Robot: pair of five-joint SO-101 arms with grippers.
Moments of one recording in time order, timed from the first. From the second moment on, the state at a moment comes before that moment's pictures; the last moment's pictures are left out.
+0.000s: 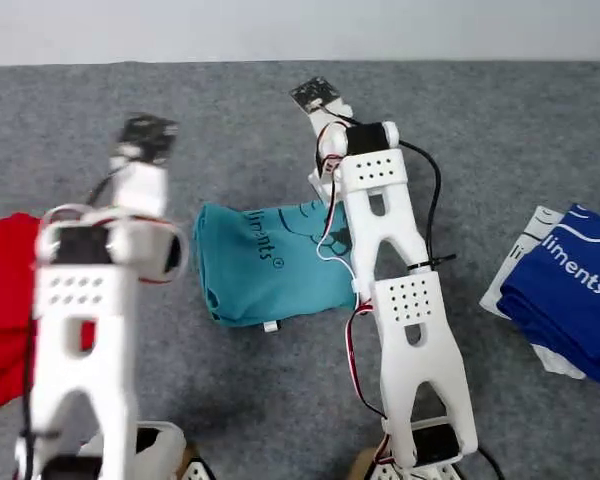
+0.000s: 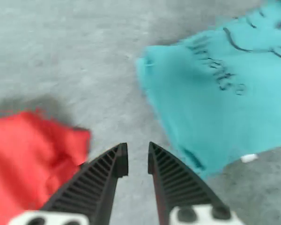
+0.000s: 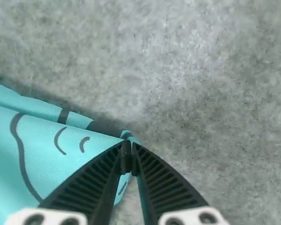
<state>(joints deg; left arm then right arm) -2.5 -24.5 24.0 79.8 -6.8 -15.5 68.8 -80.8 92.6 18.5</state>
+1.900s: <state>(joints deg) -0.1 34.6 -30.3 92.9 -6.4 -17.2 71.6 -90.5 100.6 23.5</state>
